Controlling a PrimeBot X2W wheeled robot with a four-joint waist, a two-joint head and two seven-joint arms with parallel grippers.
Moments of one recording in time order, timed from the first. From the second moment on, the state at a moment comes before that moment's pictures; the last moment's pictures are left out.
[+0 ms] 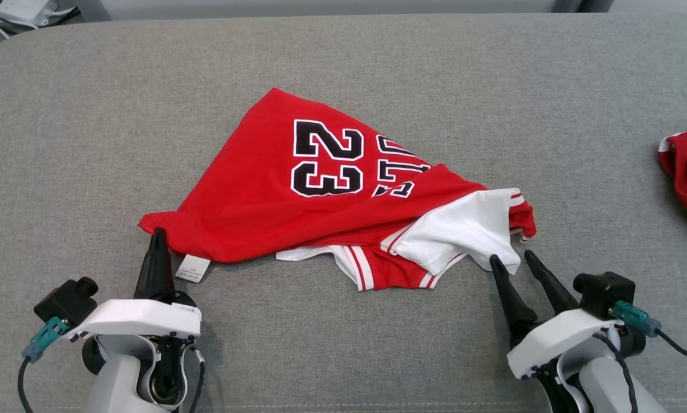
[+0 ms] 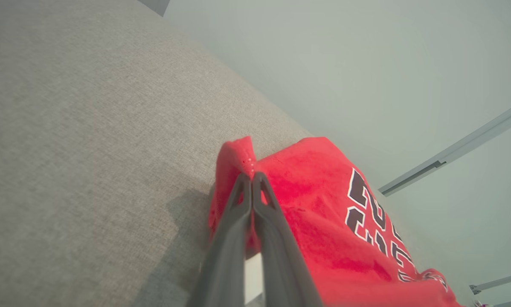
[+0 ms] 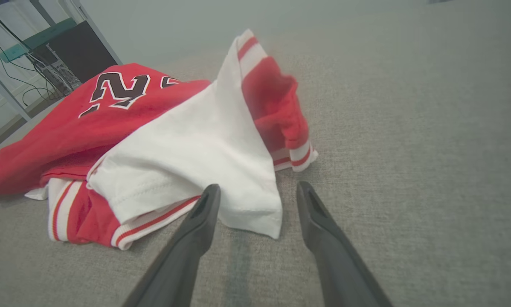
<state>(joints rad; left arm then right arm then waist) -0.31 0.03 0.01 0.56 -0.75 -0.12 -0.25 -0.30 -0.14 0.34 0.54 0.49 0.13 -0.25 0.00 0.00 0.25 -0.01</state>
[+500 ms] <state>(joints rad) -0.32 0.03 0.00 0.56 -0.75 -0.12 -0.25 -0.32 -0.13 0.33 0.57 0.55 0.13 -0.25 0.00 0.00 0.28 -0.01</state>
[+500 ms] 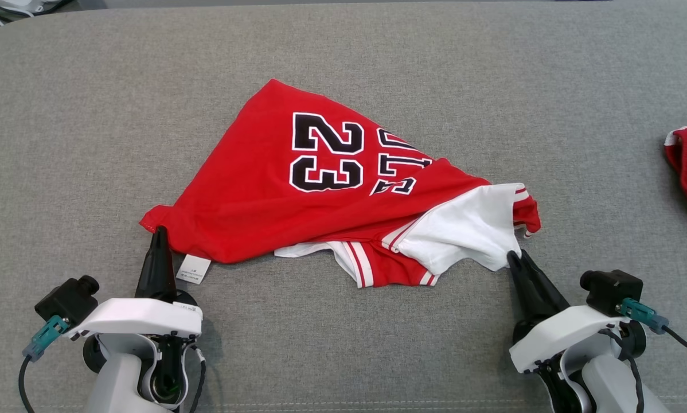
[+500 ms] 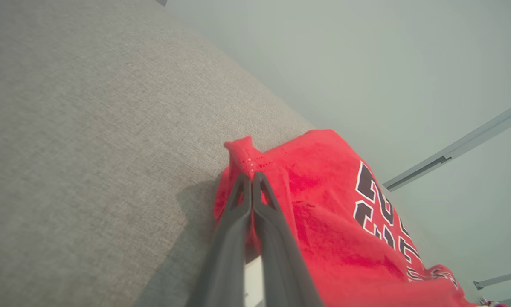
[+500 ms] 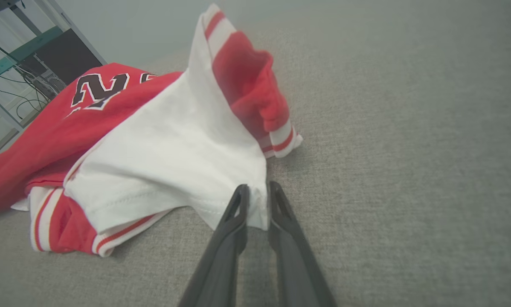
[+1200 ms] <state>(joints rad) -0.44 0.06 -0.06 0.40 -0.76 -0.12 -0.25 -0.48 -0.16 0.33 0.22 0.59 0.13 -0.25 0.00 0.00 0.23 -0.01</state>
